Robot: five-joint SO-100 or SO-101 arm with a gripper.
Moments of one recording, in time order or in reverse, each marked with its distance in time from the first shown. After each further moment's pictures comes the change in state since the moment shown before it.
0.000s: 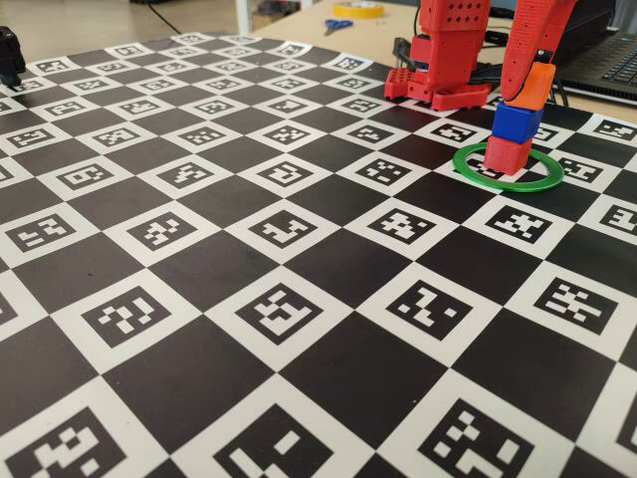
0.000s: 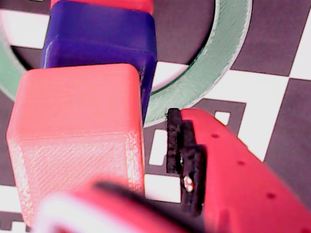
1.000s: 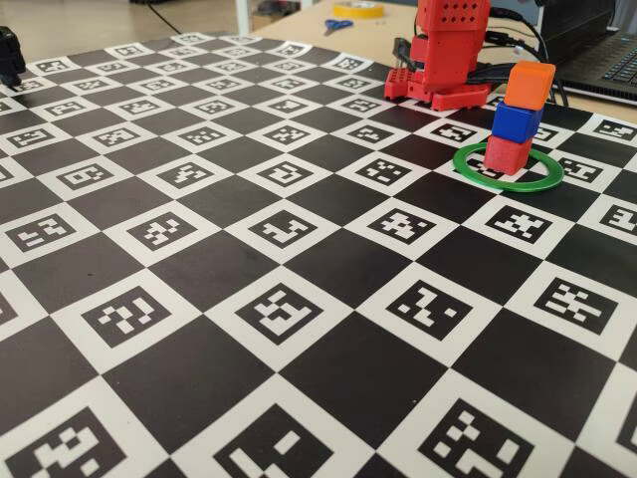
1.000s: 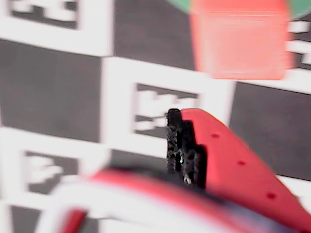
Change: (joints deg) arm 15.8 0.0 -30.6 17.8 -13.5
